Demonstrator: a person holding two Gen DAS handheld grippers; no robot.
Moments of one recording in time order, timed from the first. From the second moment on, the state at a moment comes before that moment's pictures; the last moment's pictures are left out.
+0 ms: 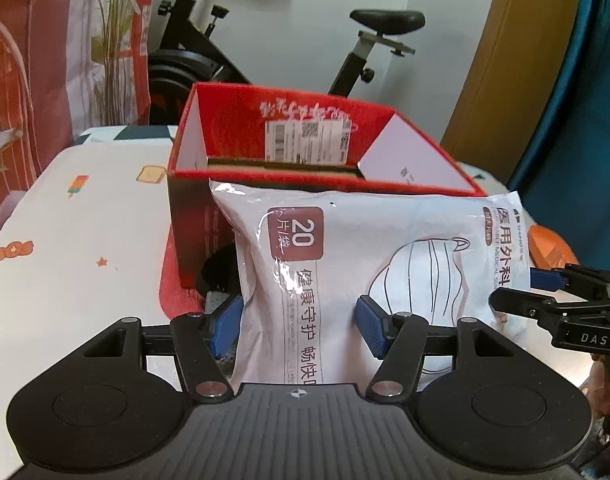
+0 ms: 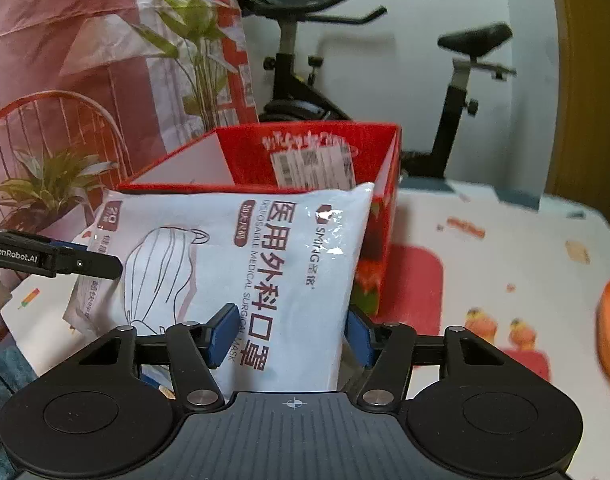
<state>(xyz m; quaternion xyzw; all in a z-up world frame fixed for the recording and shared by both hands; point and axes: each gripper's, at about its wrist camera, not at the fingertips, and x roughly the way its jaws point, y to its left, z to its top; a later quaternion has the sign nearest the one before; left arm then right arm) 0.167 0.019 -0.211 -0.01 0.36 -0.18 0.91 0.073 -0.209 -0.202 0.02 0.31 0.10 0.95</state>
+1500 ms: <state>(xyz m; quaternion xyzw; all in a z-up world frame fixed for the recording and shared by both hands) 0.345 0.003 -0.170 0.03 0.32 -0.13 0.94 0.306 -0.223 -0.170 -0.03 0.32 0.10 0.94</state>
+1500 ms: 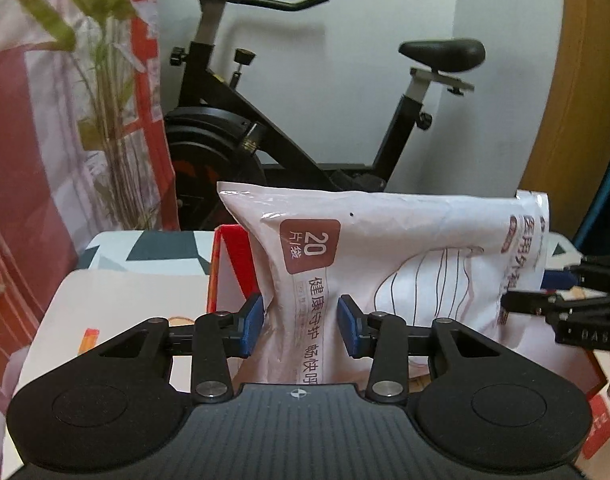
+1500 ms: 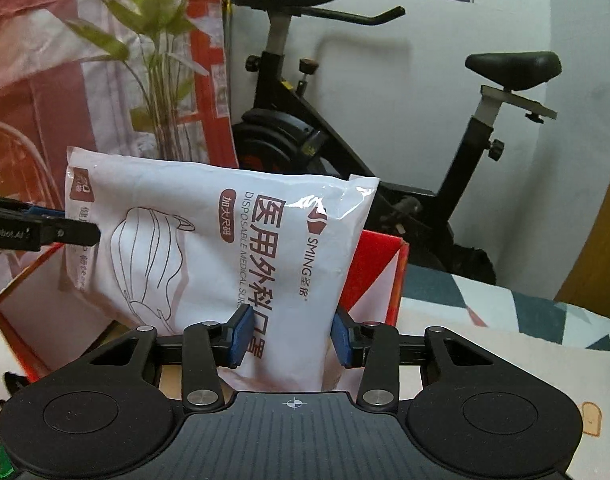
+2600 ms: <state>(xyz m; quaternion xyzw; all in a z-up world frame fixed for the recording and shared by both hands) 0.377 -0.010 -0.172 0.03 0.33 -0.16 0.93 0.353 -0.219 -0.165 -0.07 0.36 0.11 0.92</state>
